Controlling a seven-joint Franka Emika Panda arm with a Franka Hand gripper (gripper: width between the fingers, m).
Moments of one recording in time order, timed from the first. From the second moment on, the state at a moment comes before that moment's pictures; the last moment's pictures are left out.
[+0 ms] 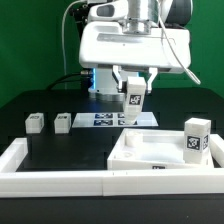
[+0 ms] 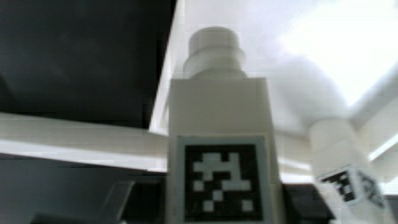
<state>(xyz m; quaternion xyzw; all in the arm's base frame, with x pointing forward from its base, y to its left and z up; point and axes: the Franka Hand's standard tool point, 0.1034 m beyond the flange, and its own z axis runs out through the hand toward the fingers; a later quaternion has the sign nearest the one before) 0.526 -0.005 0.117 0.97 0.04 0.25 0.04</state>
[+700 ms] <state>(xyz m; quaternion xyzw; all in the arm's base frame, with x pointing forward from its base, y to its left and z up) 0.538 -0.017 0.120 0.97 0.01 0.24 0.03</state>
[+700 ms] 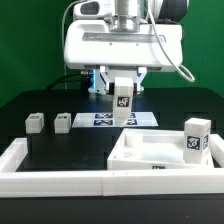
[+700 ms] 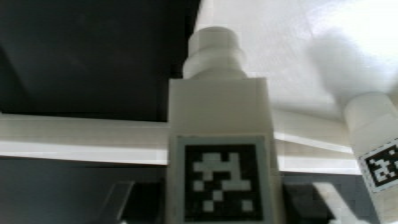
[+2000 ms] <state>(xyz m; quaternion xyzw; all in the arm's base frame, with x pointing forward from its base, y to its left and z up) 0.581 -0.034 0.120 0.95 -0.03 0.29 0.04</state>
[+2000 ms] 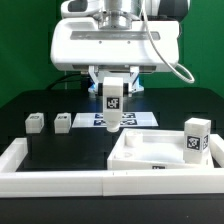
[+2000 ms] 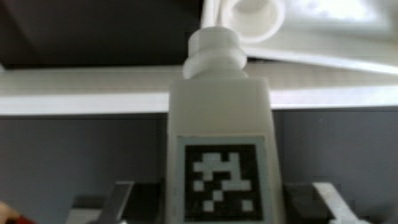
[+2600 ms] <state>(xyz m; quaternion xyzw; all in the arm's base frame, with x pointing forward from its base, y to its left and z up) 0.597 -0.007 0.093 0.96 -0.02 0.29 0.02</state>
